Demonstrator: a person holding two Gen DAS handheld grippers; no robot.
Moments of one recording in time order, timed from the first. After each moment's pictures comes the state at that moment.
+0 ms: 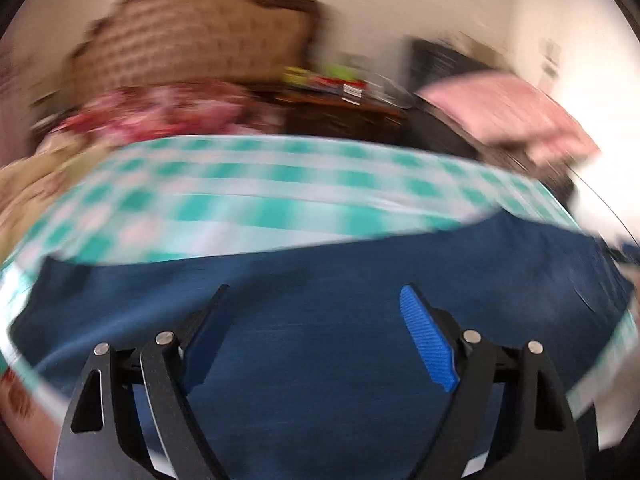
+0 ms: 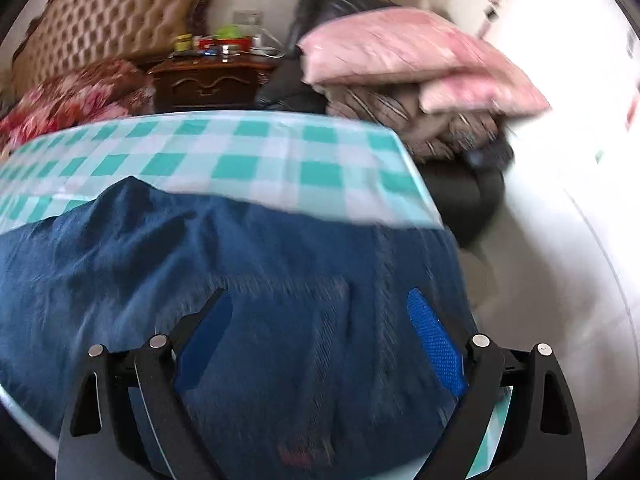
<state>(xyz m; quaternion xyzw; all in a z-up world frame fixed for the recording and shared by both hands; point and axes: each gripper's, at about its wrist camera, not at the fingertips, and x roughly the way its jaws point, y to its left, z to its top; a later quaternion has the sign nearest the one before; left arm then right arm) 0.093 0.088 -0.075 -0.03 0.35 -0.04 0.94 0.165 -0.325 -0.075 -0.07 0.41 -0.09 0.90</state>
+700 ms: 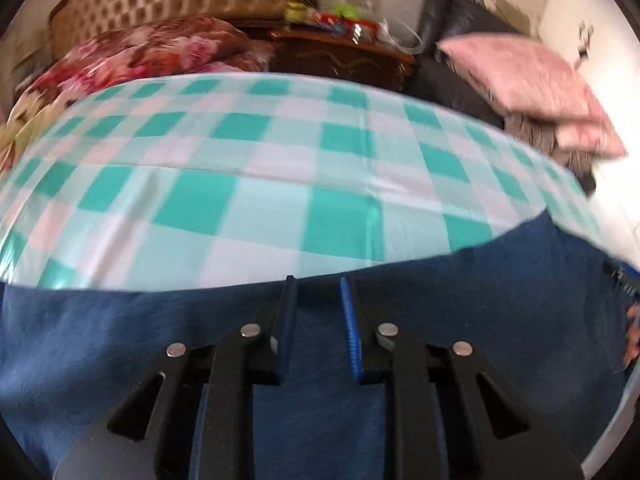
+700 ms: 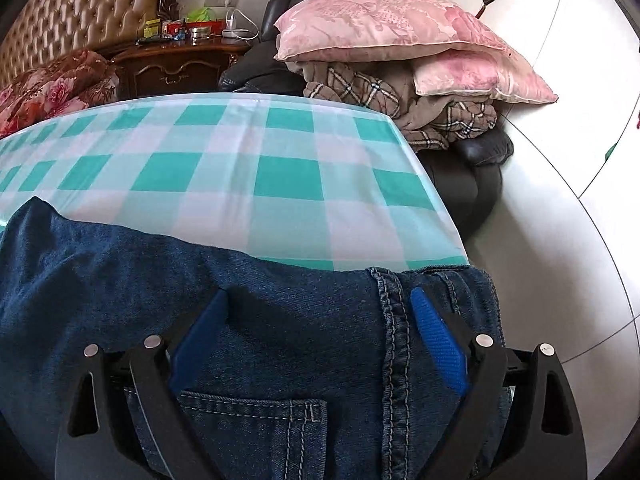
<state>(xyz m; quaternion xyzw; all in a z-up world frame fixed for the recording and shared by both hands) 0.217 0.079 -0.123 -0.08 0.43 -0.02 0.90 0.233 -0.365 -0.125 -0.06 0.42 -0.14 0.89</state>
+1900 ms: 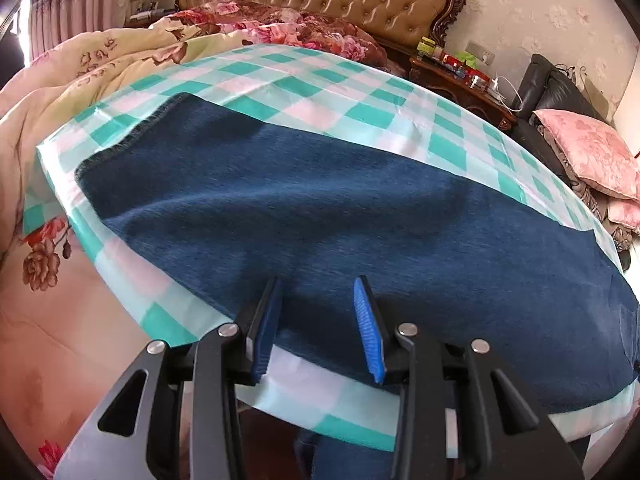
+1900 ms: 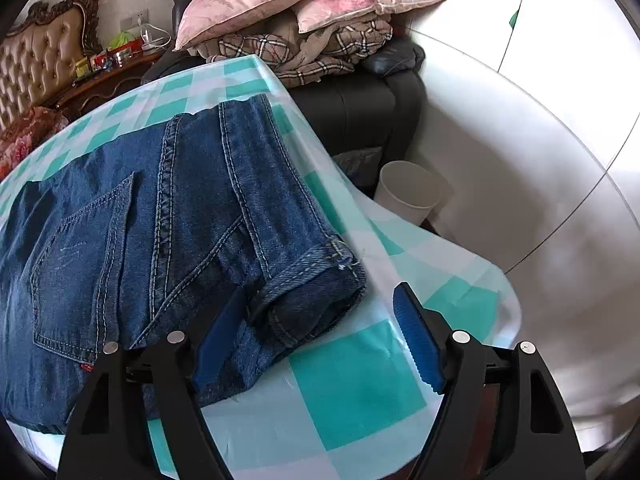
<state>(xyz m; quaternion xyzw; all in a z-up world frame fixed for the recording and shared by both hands) 0.018 0.240 -0.130 -0.17 0.41 0.14 0.88 0.072 -0.449 -0.121 0.06 0.44 -0.23 0.86</state>
